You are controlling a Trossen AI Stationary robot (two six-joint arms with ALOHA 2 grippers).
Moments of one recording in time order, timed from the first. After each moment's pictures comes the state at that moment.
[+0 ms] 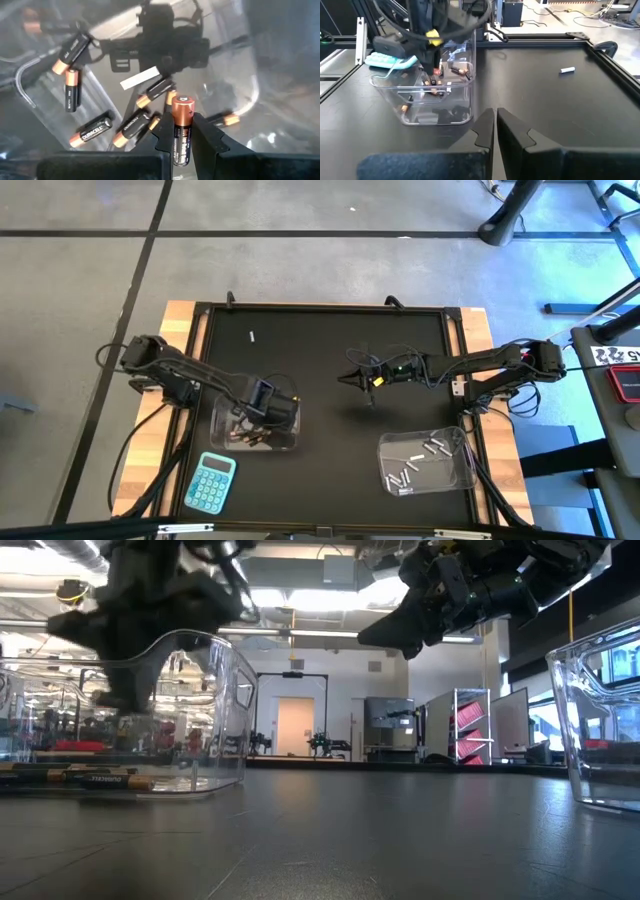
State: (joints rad) left arm -0.24 1.62 1.15 -0.98 0.04 -1.44; right arm -0.10 1.37 0.66 0.42 -0.15 -0.03
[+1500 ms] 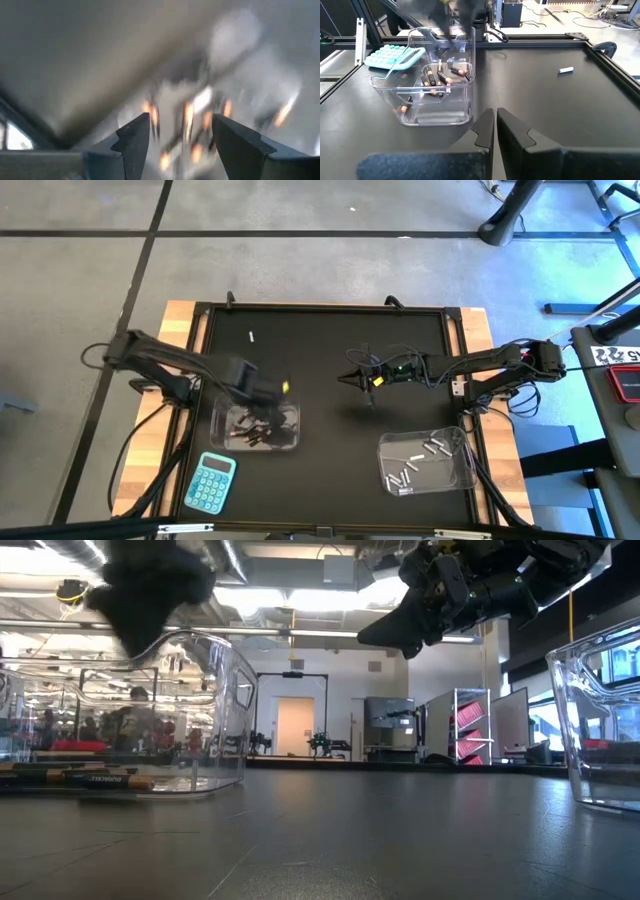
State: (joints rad) left arm -0.16 1.46 1.16 -1.22 -0.11 -1.03; right arm -0.10 1.37 0.66 0.42 -0.15 -0.03
